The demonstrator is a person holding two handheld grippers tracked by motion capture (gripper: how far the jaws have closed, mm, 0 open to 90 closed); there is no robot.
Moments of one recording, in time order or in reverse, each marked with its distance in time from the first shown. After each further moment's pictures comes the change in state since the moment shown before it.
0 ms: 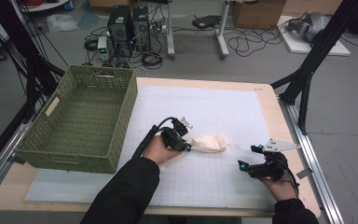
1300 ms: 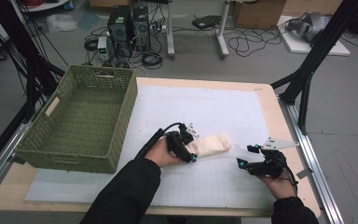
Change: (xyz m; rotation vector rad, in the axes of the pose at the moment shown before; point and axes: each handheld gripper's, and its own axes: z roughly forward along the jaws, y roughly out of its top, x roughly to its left) left arm -0.020 0.000 0.010 0.009 0.013 0.186; right arm -0.003 0.004 0.003 0.001 0.036 -0.005
